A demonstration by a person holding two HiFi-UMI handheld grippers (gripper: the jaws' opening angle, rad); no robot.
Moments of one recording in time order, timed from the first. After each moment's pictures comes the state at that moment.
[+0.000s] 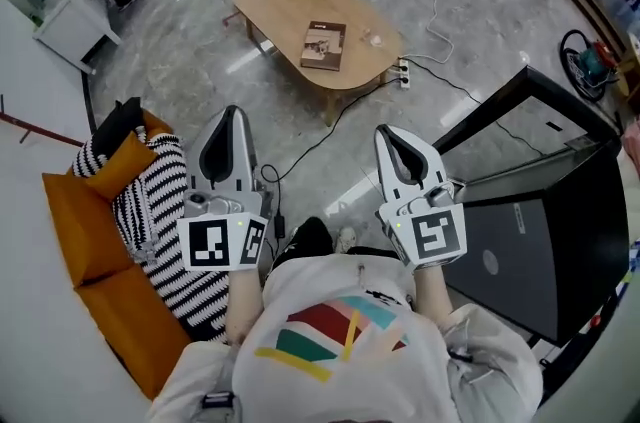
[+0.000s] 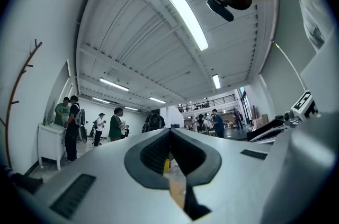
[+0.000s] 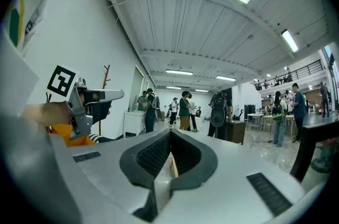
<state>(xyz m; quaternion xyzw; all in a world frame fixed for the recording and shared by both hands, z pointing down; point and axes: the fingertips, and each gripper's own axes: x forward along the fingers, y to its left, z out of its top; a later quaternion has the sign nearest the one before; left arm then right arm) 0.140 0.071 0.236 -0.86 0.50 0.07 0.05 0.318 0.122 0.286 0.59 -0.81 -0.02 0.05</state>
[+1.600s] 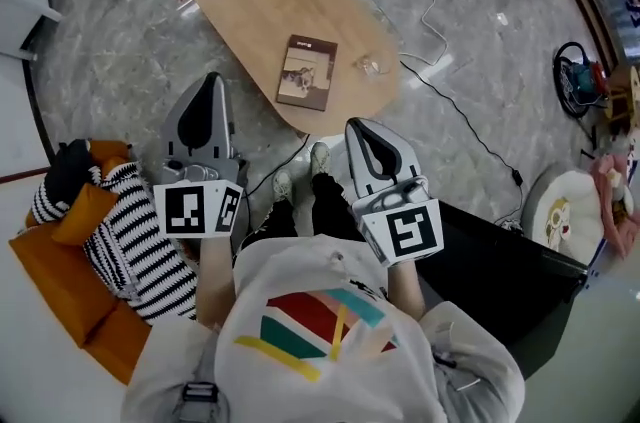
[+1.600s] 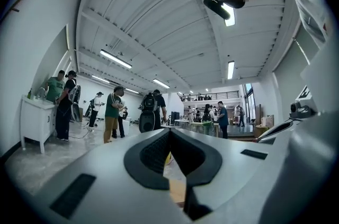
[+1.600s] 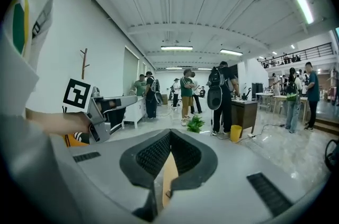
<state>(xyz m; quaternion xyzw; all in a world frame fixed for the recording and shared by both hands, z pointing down) 0.177 -0.355 0.335 -0.87 0.49 0.03 -0.03 0.335 -0.268 0.362 0.55 -0.82 0.07 0.12</state>
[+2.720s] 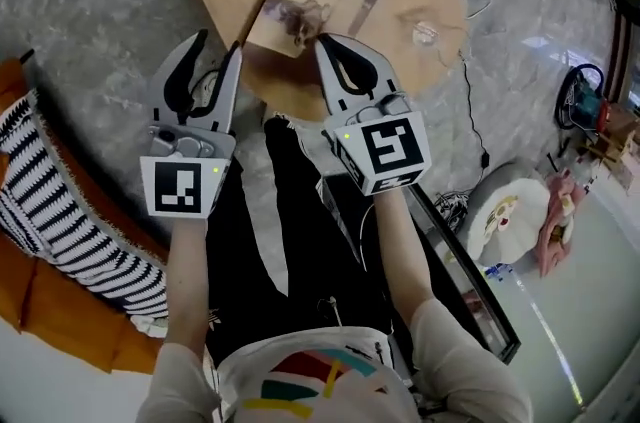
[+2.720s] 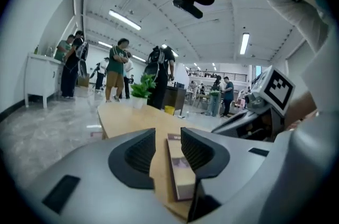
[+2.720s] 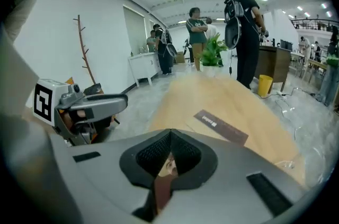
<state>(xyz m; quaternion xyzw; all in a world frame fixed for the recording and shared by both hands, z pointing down) 0.222 -0.435 0.754 -0.86 0.49 -0.08 -0.14 0.334 -0.436 0.777 0.41 -0.84 0.23 0.27</state>
